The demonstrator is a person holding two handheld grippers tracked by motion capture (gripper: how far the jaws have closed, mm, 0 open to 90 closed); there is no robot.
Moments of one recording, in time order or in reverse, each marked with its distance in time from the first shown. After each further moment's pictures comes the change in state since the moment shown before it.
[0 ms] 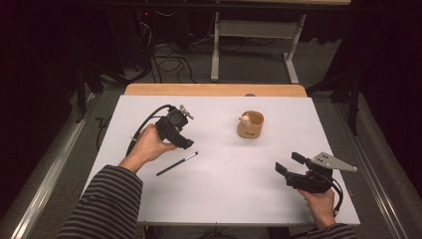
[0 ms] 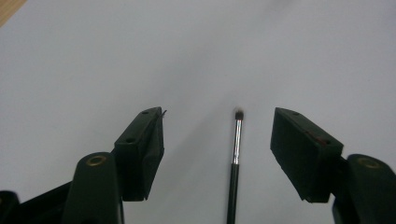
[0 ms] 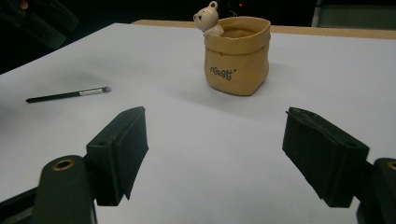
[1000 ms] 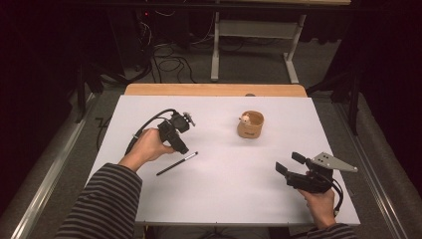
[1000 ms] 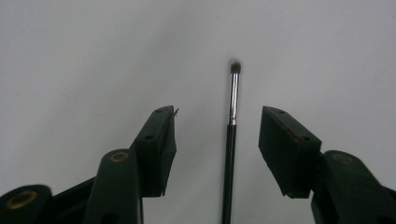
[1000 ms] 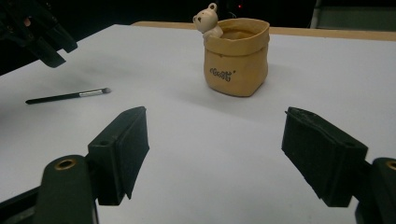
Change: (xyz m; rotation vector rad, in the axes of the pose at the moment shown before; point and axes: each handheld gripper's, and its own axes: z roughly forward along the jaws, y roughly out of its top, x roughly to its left) left arm 0.001 -0.001 0.019 0.209 -0.052 0.040; right arm 0.000 0.000 0.000 -0.003 -0.003 0.002
